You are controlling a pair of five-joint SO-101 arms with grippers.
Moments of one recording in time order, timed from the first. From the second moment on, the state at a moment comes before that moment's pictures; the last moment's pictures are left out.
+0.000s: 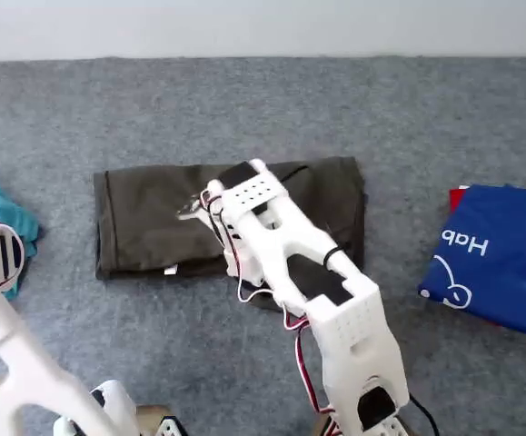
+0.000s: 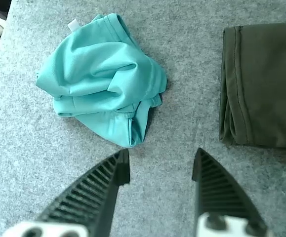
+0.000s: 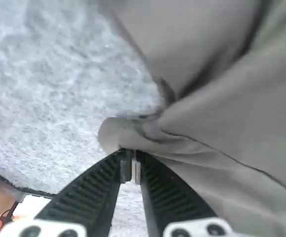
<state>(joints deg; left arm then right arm) -41.2 -35.2 8.9 93.6 -23.2 -34.4 36.4 -18.5 100.5 26.9</state>
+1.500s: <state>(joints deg) -17.1 20.9 11.8 77.5 -23.3 -9.0 44.7 -28.0 86.2 20.4</state>
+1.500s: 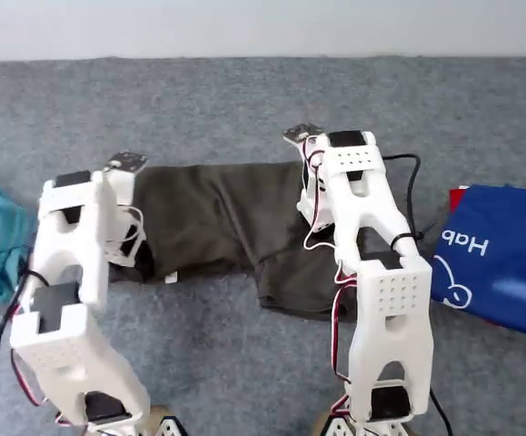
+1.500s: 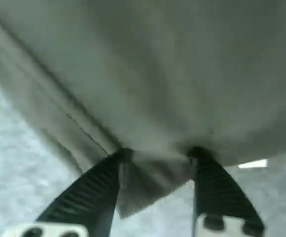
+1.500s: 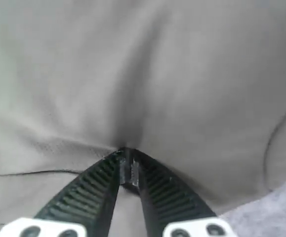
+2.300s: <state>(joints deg) -23.0 28.0 -18.3 98.9 -29.3 -9.7 45.1 -44.9 100.5 20.4</state>
